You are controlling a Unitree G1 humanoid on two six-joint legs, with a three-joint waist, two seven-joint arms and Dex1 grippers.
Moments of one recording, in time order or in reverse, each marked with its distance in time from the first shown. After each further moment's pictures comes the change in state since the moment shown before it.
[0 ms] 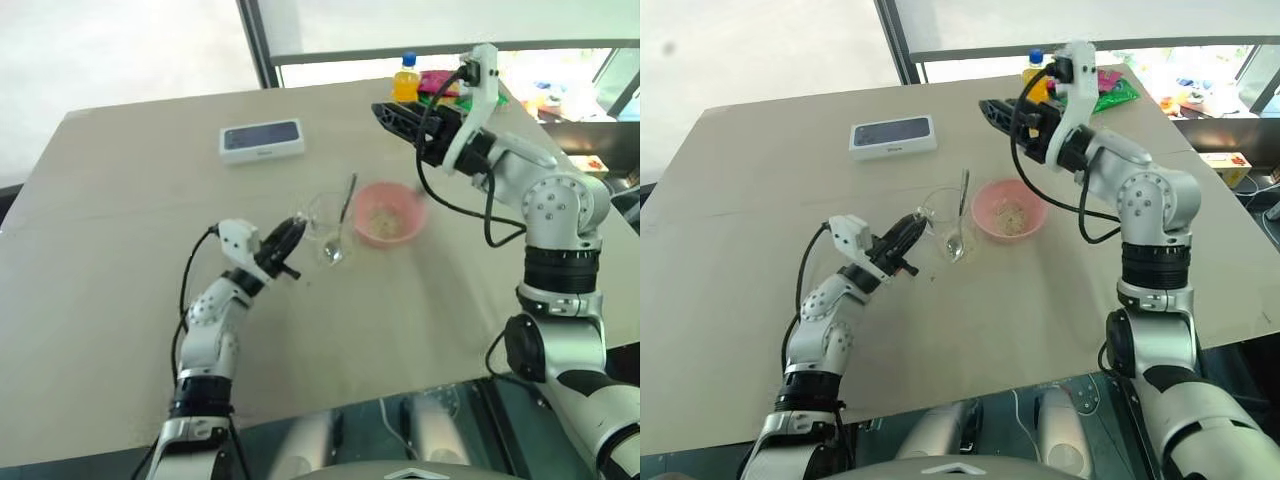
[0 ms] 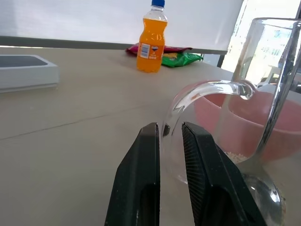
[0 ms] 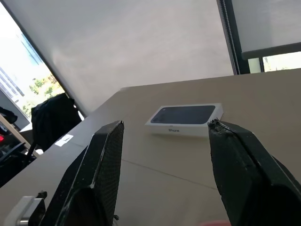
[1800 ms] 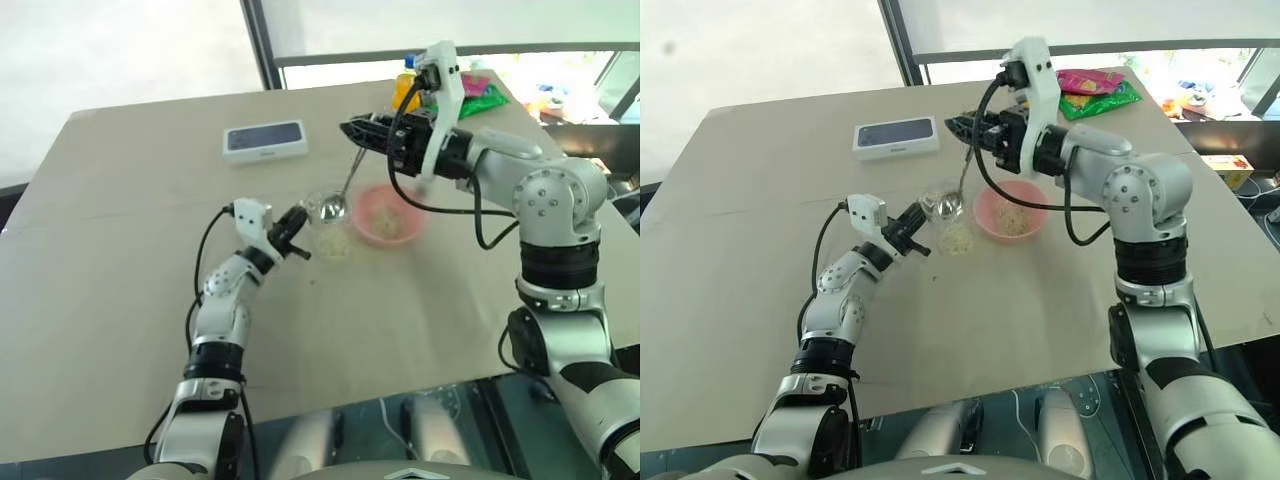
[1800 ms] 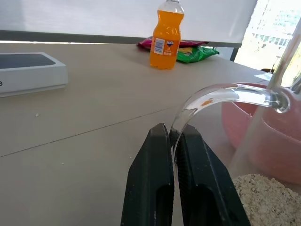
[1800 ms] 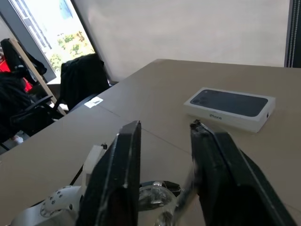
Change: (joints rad) left arm -0.217 -0.015 -0.034 0.250 0.070 -0.004 0.039; right arm -0.076 -0.010 0.144 -0.059 0.031 0.087 0.046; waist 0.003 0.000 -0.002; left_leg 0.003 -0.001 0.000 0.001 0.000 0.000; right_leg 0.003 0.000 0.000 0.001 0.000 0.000
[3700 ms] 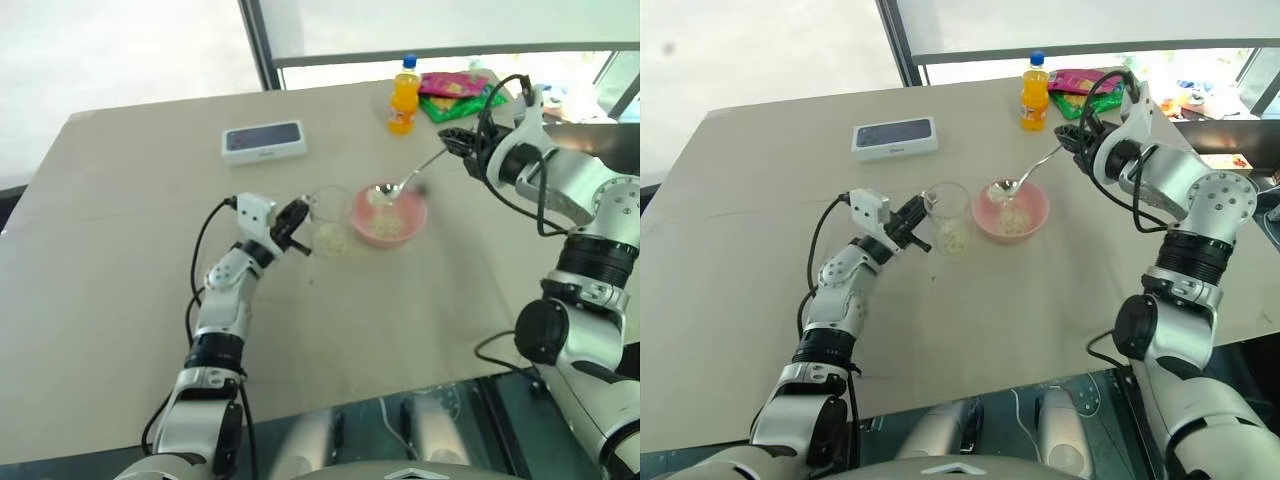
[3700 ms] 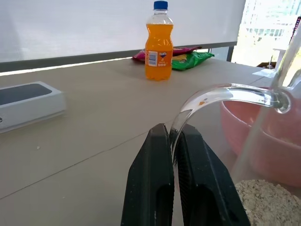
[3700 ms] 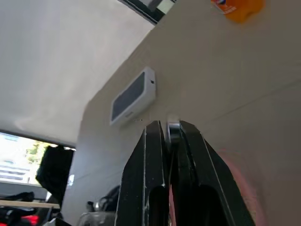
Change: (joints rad) left arm -0.047 0.022 -0.020 0.094 0.049 -0.151 -0.023; right arm 0.039 -0.066 -0.423 0.301 0.412 0.182 -0.674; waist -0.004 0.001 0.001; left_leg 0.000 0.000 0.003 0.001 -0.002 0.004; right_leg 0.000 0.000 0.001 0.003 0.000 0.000
